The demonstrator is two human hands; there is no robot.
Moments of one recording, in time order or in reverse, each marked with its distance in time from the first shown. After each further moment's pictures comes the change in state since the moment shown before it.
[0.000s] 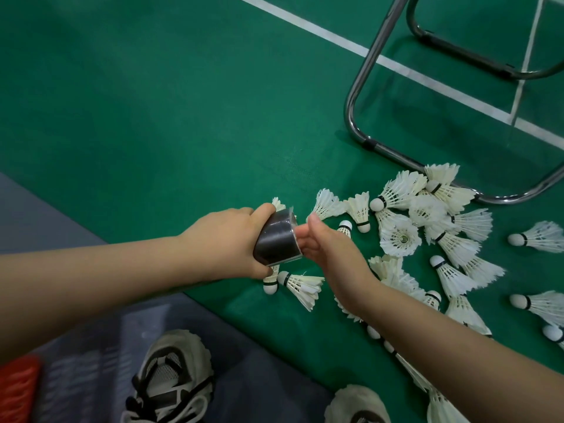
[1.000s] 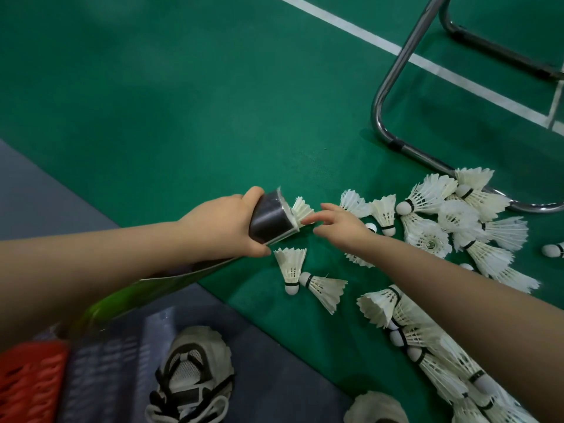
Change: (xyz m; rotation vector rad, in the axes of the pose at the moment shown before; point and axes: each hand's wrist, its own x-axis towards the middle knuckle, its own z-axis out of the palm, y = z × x) left_hand -0.002 -0.045 -0.005 -0.085 -0.076 -0.179; right_hand 0.086 0.016 -0.017 -0.856 -0.097 0.130
